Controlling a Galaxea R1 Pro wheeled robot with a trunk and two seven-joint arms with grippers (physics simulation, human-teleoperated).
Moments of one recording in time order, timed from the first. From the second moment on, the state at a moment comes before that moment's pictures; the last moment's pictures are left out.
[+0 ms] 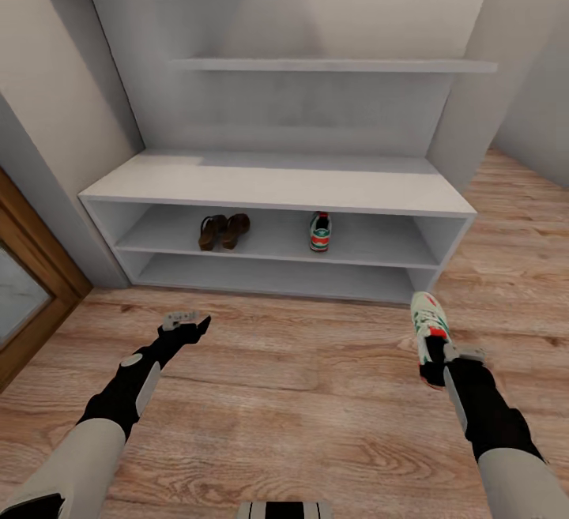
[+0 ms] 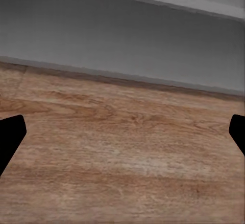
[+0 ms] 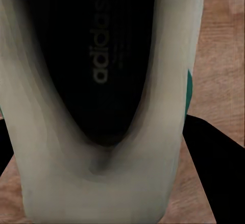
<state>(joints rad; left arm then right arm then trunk) -0.72 0.05 0.22 -0.63 -0.01 -0.02 -0.34 -0.60 -0.11 -0.29 -0.94 0.14 0.74 -0.08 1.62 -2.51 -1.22</state>
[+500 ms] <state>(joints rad) -0.72 0.05 0.22 -0.62 -0.08 -0.08 -0.44 -0.76 0.04 -0.28 -0.82 0.11 0.87 -0.05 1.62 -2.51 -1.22</state>
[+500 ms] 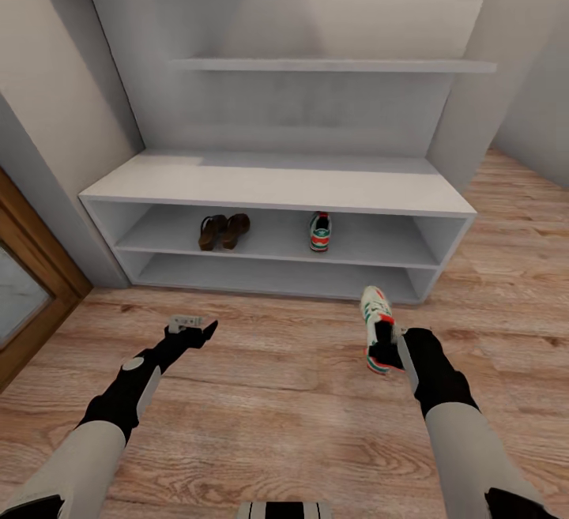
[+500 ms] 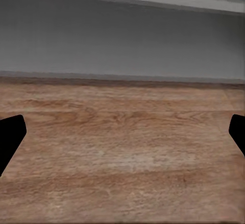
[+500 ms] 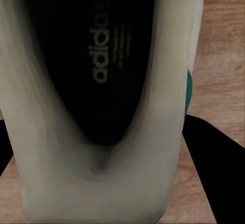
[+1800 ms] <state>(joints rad) -0.70 0.13 0.22 -0.61 -0.25 -0.12 -0.71 -0.78 0.05 -0.27 -0.86 0.09 0.87 -0.09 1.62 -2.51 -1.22</state>
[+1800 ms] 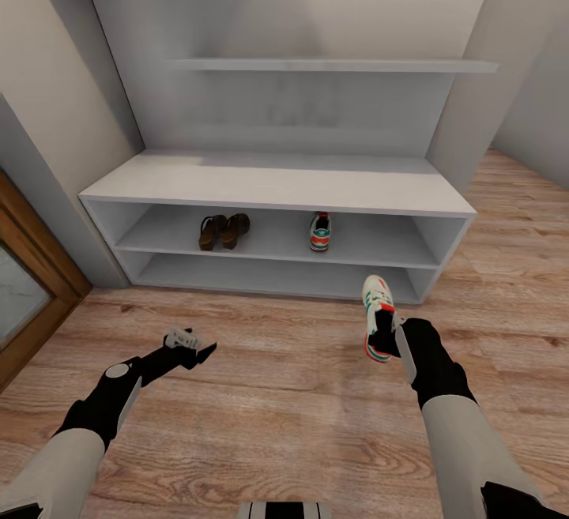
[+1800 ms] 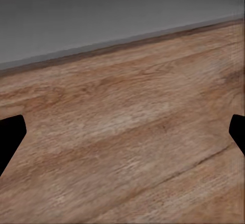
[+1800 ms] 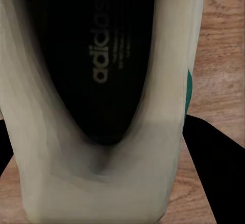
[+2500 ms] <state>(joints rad) -0.69 0.05 0.20 -0.52 -0.50 -0.12 -0.83 -0.78 0.05 -0.16 -1.02 0.09 0.87 -0.09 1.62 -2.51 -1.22</state>
